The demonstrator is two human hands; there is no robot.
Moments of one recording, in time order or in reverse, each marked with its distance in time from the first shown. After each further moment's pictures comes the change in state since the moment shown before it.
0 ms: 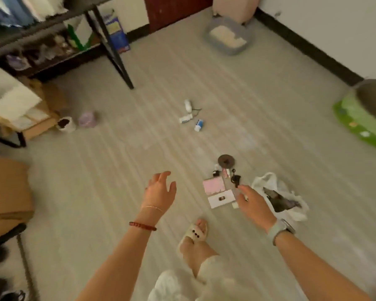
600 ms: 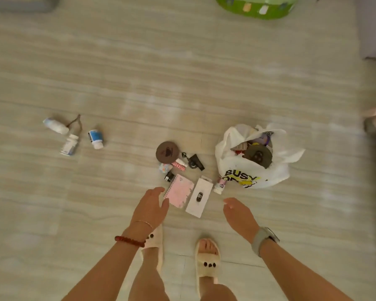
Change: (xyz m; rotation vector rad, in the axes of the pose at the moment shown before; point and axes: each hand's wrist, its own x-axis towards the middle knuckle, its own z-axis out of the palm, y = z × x) left_hand 0.308 0.016 0.294 0.371 -0.747 0.414; right_hand 0.228 0.179 0.142 0.542 0.205 0.757
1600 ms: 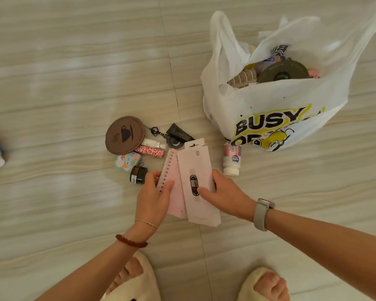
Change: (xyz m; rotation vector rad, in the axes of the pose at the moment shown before) left_hand 0.237 -0.128 0.214 -0.149 0.188 0.361; right_hand 0.250 0.110 0.178 0.263 0.088 -0.300
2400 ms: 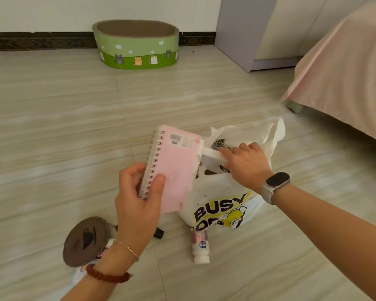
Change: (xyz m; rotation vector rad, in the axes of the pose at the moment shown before) left_hand 0.053 0.186 -0.029 -0.492 0.192 0.664; right_hand 0.027 -0.064 -0.226 -1.222 0.672 -0.050
